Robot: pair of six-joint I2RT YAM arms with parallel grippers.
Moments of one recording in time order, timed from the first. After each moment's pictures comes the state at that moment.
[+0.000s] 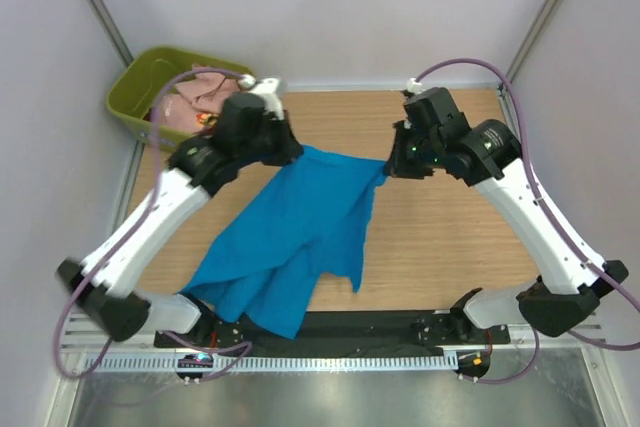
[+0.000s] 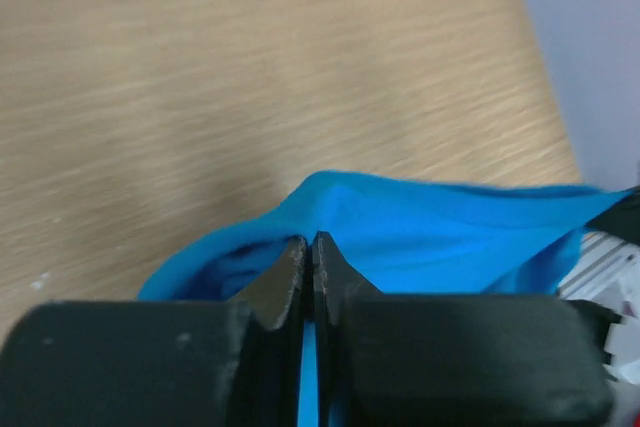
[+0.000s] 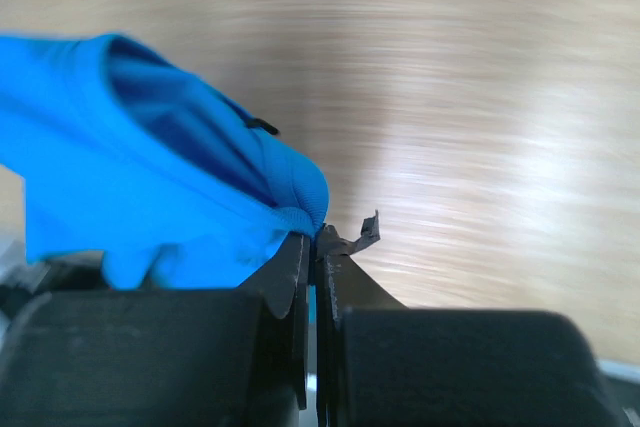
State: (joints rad) left arm -0.63 1.26 1.51 -0.72 -0.01 -0.47; right arm 0.69 1.35 1.76 -1.20 0.08 0.59
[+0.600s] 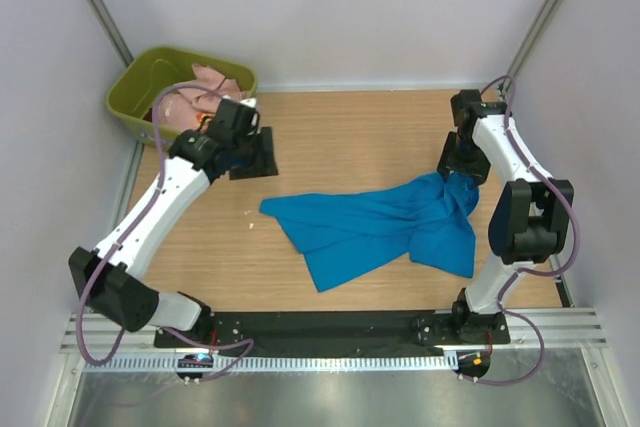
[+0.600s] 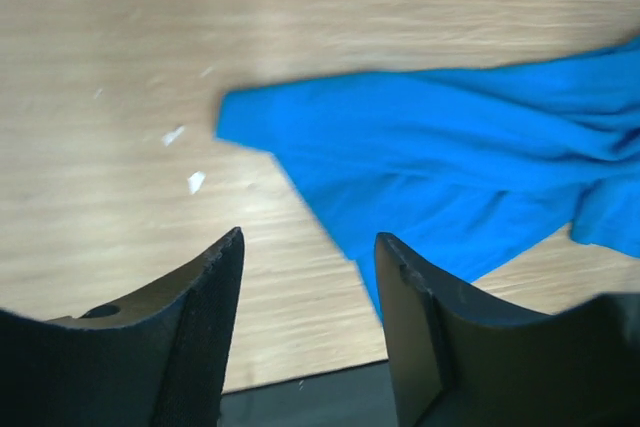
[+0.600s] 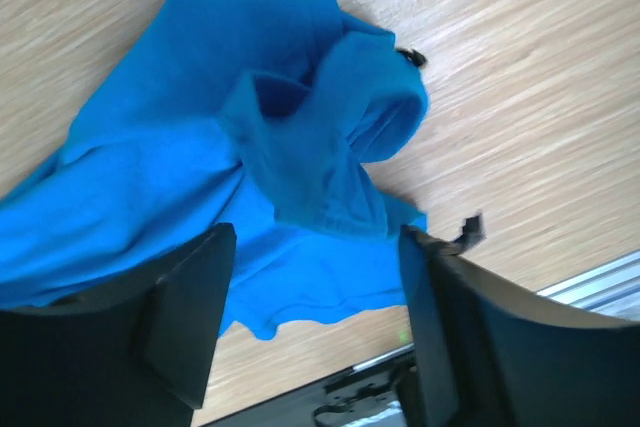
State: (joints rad) left arm -0.50 1.44 1.48 -0.93 -0.06 -0.48; right arm 0.02 1.74 1.49 -1.12 0.26 0.43
